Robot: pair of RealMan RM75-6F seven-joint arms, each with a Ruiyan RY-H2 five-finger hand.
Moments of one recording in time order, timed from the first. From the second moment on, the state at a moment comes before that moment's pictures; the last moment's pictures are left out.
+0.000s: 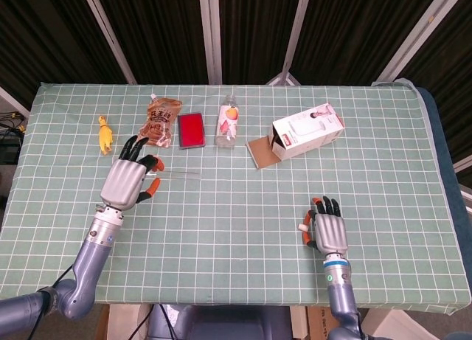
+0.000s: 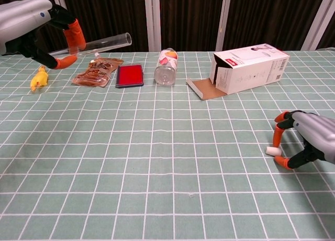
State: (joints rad) left arm -0.60 -1.48 -0.24 -1.64 1.29 1.26 0.42; right arm 0.34 -1.77 0.18 -1.49 -1.06 1.28 -0.53
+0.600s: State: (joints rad) left arm -0.62 -1.55 -0.25 -1.61 1.26 1.25 0.35; right arm 0.38 -1.69 0.22 -1.56 -1.14 1.30 -0.50
